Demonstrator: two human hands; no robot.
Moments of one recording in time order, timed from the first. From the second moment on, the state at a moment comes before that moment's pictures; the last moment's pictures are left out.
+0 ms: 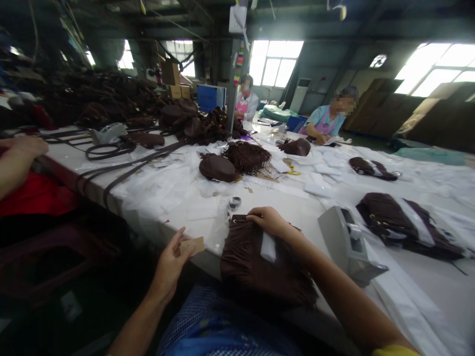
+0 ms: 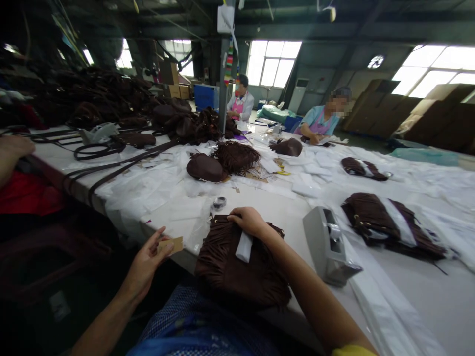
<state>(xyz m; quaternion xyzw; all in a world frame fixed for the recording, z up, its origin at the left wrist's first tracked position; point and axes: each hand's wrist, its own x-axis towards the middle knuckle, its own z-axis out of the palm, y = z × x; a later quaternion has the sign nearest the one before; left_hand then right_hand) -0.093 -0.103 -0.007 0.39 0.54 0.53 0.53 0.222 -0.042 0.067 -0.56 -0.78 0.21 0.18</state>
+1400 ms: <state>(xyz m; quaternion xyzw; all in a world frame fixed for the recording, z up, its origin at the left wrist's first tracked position) -0.078 -0.060 0.028 0.82 0.43 0.27 0.25 0.296 -0.266 0.045 -0.72 -0.61 0.03 0.33</state>
